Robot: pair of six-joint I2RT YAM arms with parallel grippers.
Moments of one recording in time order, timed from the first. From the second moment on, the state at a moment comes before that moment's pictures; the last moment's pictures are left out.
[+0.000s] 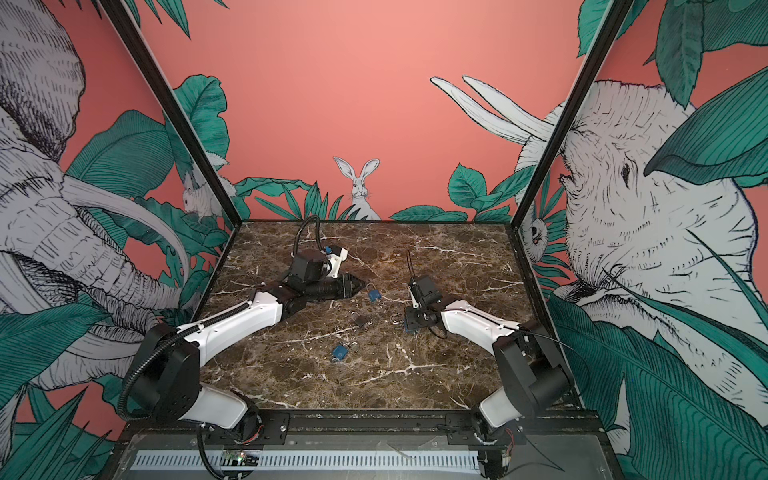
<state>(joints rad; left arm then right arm) -0.59 1.47 0.96 -0.08 0.42 -0.61 0.55 1.54 0.85 -0.39 -0.01 0.29</state>
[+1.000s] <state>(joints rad) -0.59 1.47 0.95 -0.06 0.43 -0.62 0.57 1.40 0.67 -0.37 -0.06 0.36</state>
